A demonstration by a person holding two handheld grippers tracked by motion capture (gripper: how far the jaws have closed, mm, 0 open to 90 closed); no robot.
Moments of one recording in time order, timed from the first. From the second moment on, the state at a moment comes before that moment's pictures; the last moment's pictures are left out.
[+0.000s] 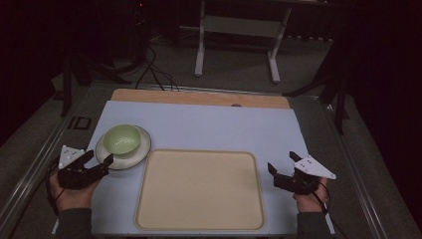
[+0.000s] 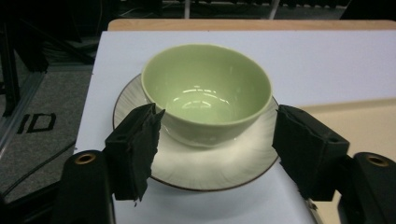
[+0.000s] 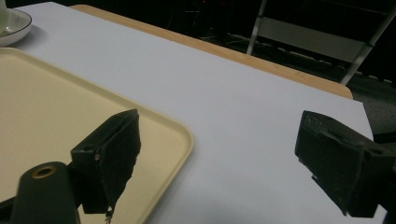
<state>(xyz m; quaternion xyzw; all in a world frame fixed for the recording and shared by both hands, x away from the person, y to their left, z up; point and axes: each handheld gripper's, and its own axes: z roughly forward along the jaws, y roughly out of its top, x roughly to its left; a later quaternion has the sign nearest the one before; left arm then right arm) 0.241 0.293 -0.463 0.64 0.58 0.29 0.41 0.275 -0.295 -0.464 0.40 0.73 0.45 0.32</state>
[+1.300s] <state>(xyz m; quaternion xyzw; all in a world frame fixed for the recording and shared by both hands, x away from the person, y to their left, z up) 0.325 0.311 -0.484 0.62 0.67 0.25 0.32 0.275 -0.296 -0.463 0.40 0.73 0.45 0.33</state>
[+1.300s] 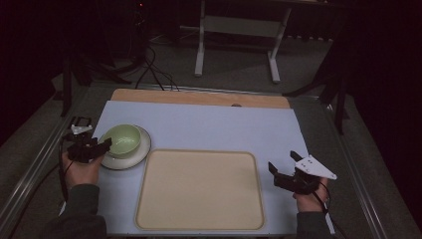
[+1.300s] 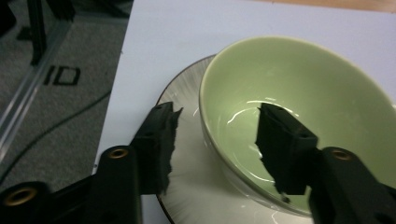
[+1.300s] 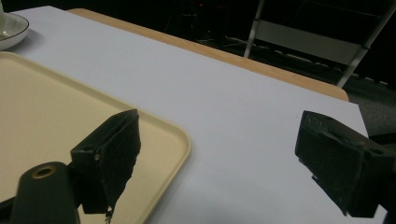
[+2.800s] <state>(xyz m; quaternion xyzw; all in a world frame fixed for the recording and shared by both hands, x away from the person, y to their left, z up) 0.351 0.322 -0.507 0.58 0.73 0.12 0.36 0.274 -0.296 -0.462 0.40 0.73 0.45 0.33</state>
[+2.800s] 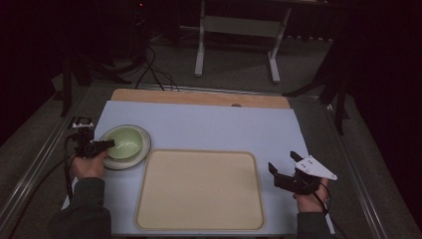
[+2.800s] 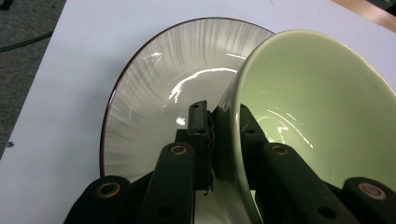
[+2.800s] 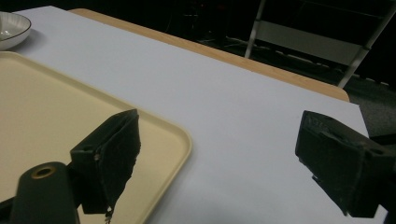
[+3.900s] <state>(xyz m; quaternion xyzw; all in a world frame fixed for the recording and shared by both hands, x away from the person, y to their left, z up) 0.322 0.319 -0.482 0.56 0.70 0.14 0.43 0.273 -0.296 -0.462 0.40 0.73 0.45 0.33</state>
